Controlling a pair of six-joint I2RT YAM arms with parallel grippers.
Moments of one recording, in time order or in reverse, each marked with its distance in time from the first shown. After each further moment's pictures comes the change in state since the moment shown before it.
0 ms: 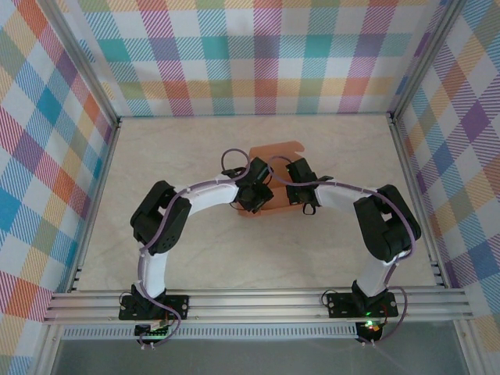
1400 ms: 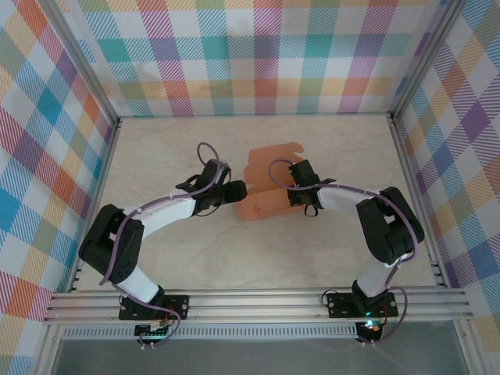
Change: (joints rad) left arm 0.201 -0.410 -0.452 0.307 -0.051 0.711; right arm -0.010 -0.026 -0.043 0.042 -0.041 -0.021
